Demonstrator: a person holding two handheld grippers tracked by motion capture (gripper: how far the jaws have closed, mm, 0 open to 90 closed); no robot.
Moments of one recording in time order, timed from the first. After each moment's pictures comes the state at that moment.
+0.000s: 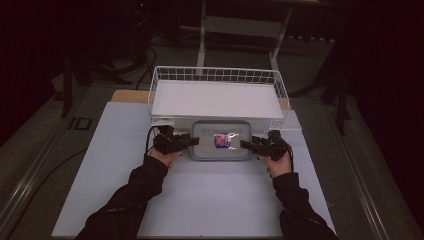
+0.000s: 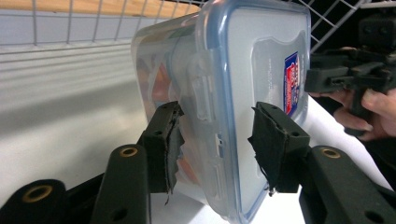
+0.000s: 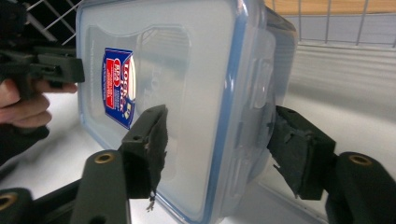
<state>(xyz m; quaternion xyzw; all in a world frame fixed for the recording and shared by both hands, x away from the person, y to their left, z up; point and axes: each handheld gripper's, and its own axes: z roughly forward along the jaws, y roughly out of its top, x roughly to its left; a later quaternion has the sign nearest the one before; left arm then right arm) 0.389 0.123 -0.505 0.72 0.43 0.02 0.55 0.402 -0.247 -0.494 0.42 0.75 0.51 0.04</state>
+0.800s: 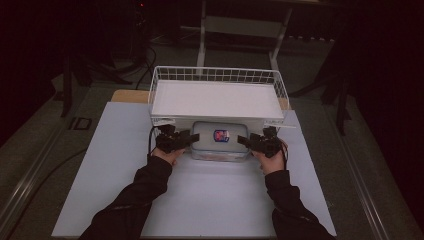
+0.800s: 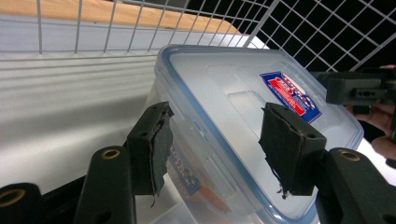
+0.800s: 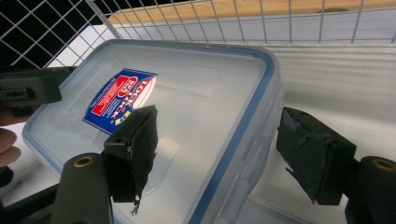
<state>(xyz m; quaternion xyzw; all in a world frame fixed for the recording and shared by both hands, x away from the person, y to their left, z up) 0.396 0.119 -0.511 0.70 0.46 0.06 0.54 0.407 -0.229 -0.491 0.50 0.72 0.48 0.07</state>
